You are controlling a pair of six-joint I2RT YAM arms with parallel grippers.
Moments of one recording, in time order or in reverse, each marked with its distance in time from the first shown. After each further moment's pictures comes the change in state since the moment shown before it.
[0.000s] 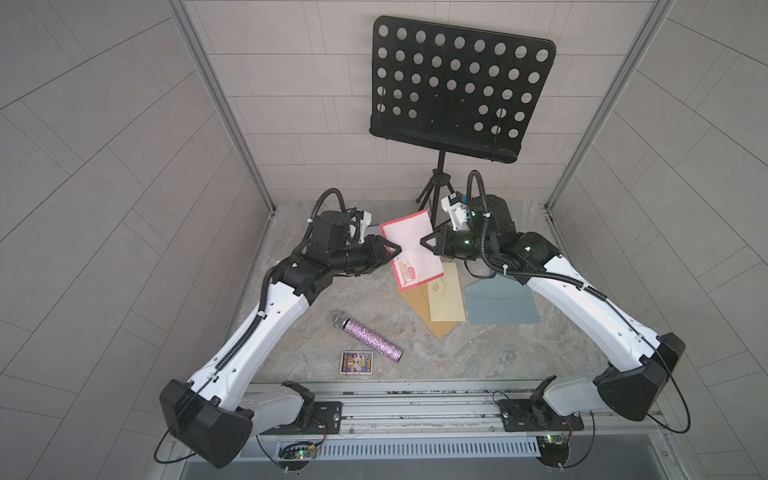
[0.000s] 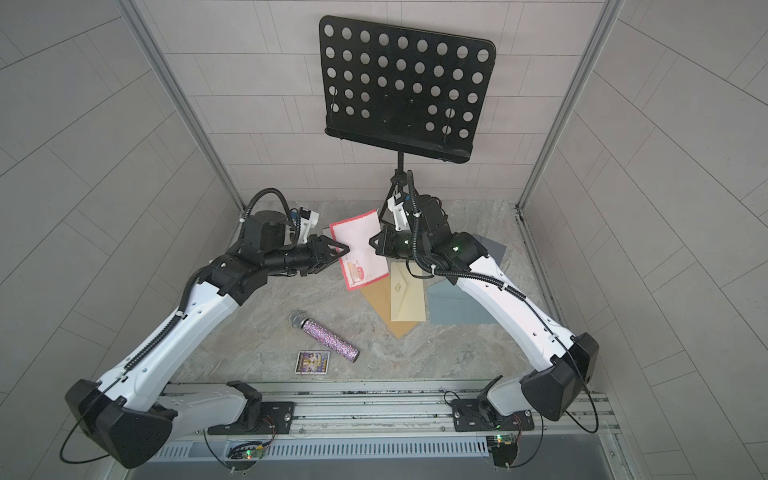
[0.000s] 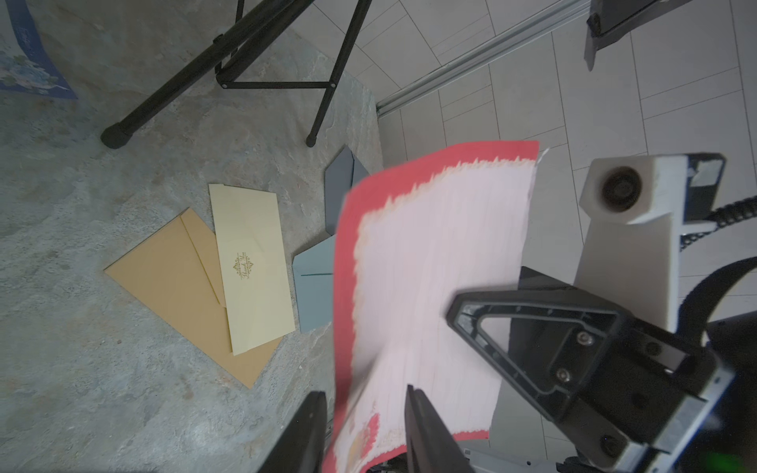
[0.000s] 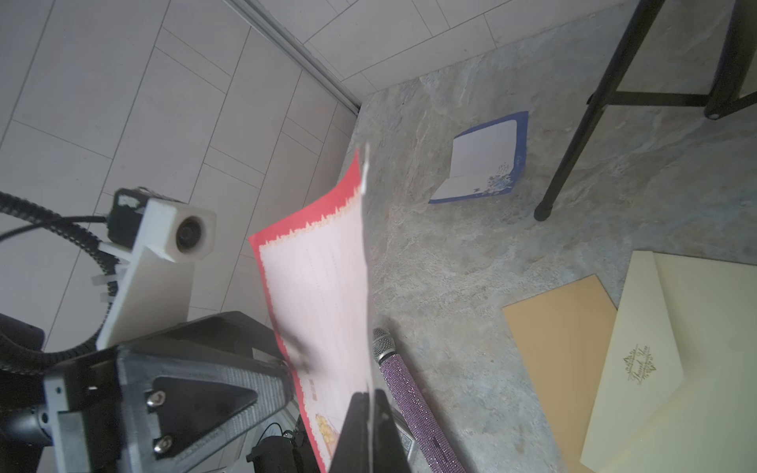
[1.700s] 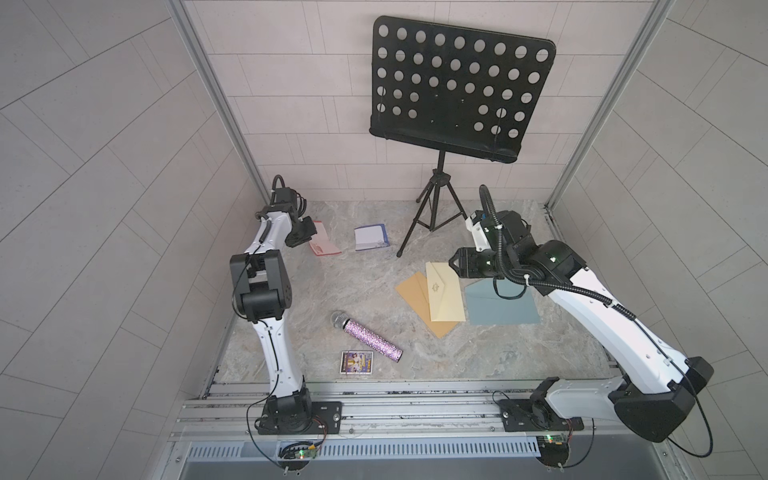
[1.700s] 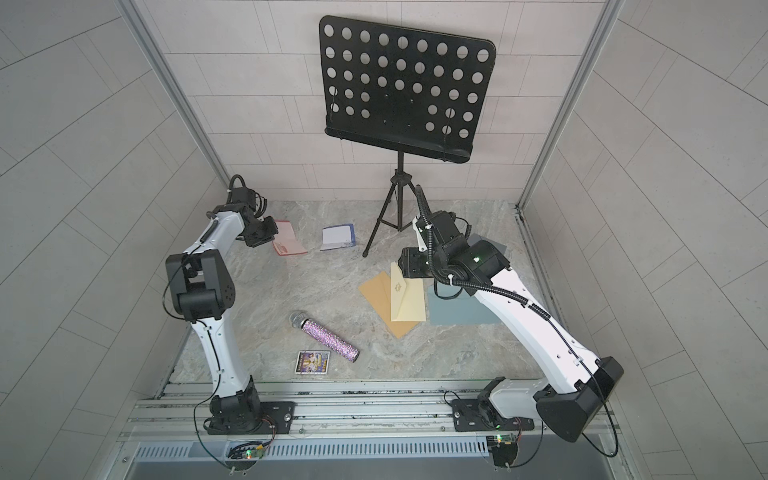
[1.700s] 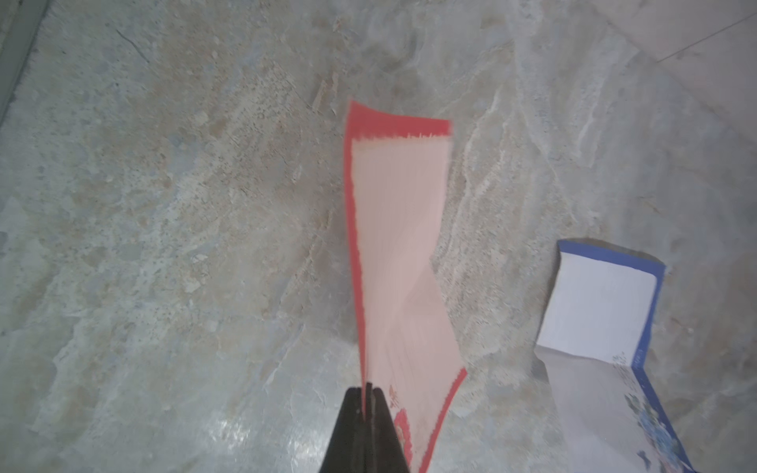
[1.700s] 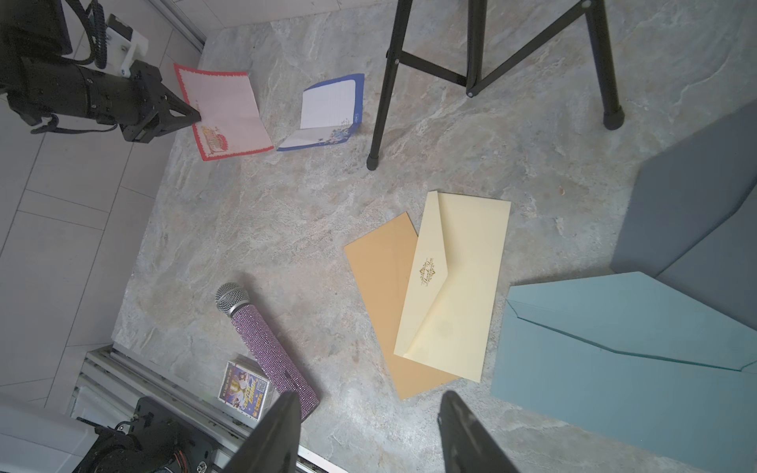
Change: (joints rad) left arm 0.615 0.974 0.631 -0.274 -0.402 0.544; right arm -0.006 -0.106 -0.031 -0.398 0.302 -0.240
